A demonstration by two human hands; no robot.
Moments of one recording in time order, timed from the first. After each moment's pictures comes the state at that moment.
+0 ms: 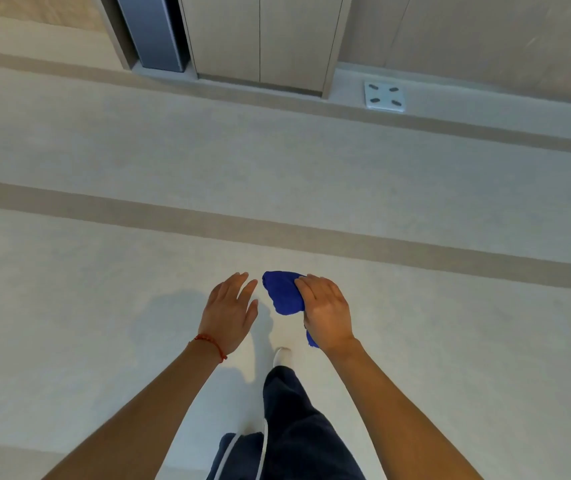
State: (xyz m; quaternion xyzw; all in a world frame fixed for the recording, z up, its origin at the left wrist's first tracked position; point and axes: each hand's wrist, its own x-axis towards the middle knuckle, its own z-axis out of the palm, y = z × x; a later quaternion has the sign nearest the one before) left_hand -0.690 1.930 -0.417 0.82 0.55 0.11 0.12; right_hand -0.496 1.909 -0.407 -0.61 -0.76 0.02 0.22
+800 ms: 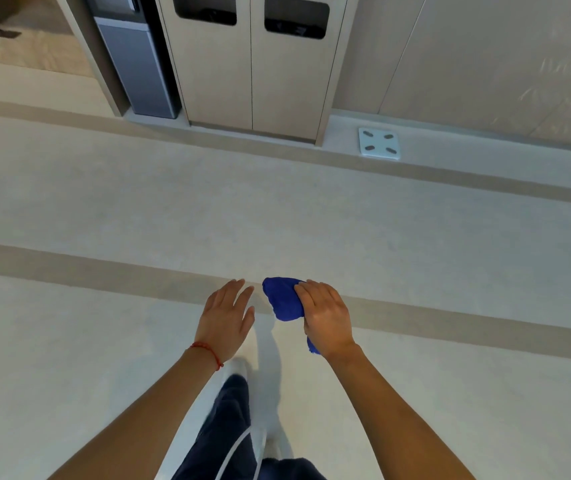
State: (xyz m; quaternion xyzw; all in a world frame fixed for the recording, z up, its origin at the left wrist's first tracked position) left_hand -0.612 2.174 -0.397 0.82 0.55 0.12 0.12; right_hand -0.410 2.156 -0.381 -0.58 -0.78 -0.04 0.24
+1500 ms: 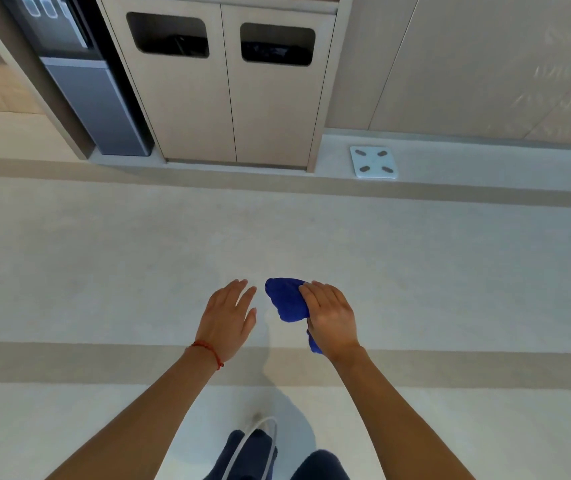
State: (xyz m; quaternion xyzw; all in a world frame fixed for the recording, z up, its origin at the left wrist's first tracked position) left_hand -0.619 2.498 -0.393 0.86 0.49 0.11 0.10; right_hand -0.417 2.453 -0.377 -0.63 -0.74 -0.06 0.25
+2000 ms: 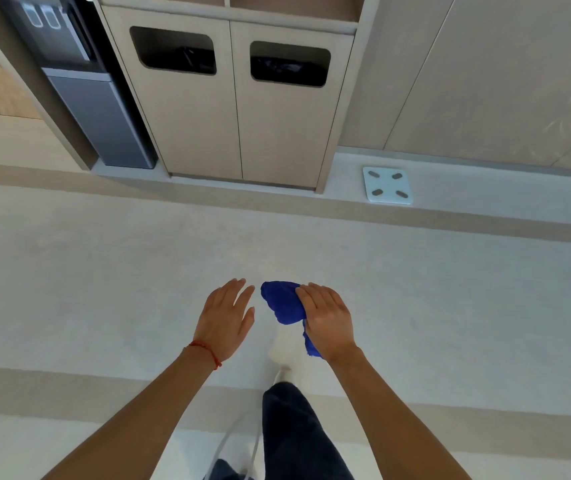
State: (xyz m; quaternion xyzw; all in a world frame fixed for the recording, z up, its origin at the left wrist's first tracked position) left_hand -0.568 2.646 -0.398 0.84 0.52 0.09 0.11; right_hand -0.363 2.613 -0.391 -0.60 -0.76 -0.04 0.25
